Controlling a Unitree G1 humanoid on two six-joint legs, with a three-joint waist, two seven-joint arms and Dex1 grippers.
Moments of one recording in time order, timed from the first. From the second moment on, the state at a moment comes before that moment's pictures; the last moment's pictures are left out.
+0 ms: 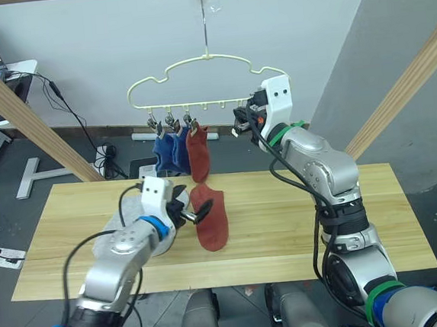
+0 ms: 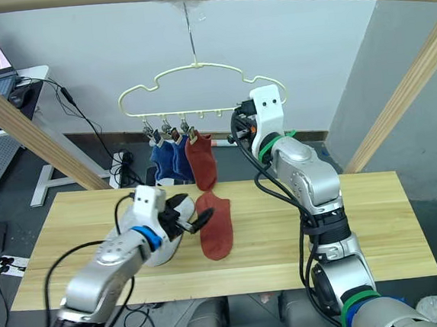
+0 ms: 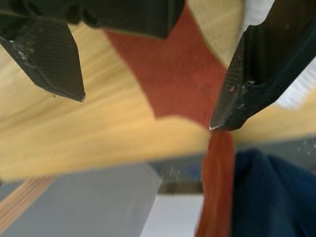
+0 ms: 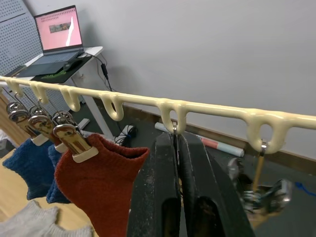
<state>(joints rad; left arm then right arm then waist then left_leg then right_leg) -0.17 0.50 -0.17 -0.09 -0.32 0.41 -0.39 -0.80 -0.02 0.00 -0.02 0.26 0.76 0.22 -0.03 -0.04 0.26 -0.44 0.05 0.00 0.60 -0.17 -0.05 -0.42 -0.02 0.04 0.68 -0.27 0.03</state>
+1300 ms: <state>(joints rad) -0.16 0.21 -0.14 -0.24 -0.23 0.21 -0.54 -0.99 -0.05 -0.35 0.08 0.54 1.20 0.14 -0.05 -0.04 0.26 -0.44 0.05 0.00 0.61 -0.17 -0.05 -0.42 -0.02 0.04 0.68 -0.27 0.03</state>
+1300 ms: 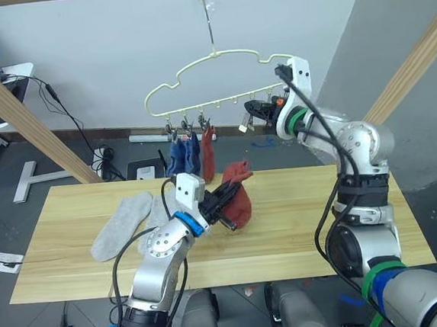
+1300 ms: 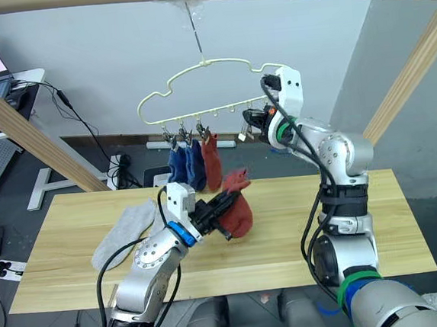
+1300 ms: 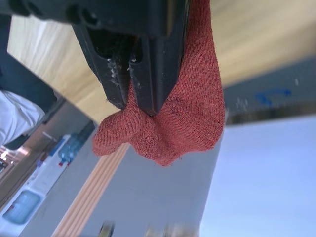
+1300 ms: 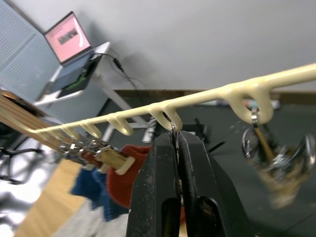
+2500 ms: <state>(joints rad) -0.29 0.17 -0.13 -0.19 -0.22 0.18 -0.49 -1.14 -0.02 -0.73 0.21 0.72 1.60 -0.05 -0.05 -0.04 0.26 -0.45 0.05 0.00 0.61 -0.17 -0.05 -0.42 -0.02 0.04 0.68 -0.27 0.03</state>
